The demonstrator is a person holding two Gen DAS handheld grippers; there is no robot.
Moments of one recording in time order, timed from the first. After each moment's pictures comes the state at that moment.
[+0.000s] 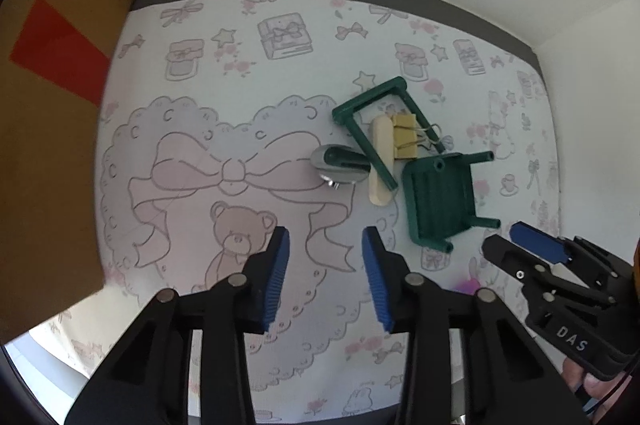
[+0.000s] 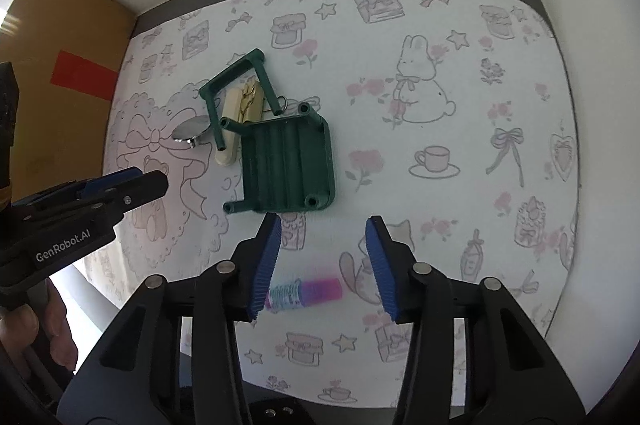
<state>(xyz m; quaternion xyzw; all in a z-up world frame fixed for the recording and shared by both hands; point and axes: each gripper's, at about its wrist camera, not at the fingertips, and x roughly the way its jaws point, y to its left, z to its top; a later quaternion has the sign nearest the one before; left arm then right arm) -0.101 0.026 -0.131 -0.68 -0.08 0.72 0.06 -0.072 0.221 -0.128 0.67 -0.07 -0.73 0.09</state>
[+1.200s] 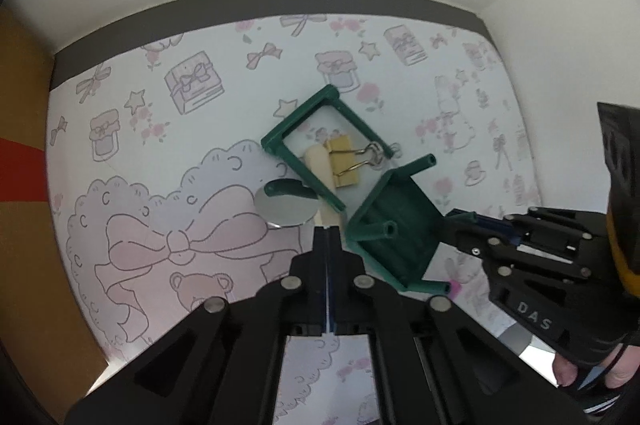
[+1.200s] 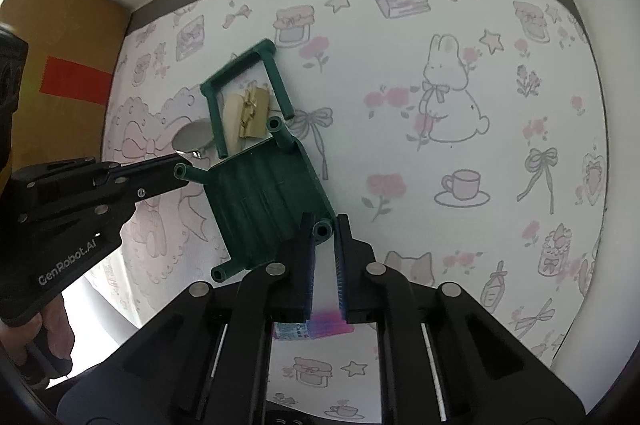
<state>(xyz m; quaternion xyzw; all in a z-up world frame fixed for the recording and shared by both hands) -0.115 0.050 -0.122 -0.67 -0.04 0.72 0.17 -0.095 0.220 -0.141 0.68 -0.08 -0.72 0.10</state>
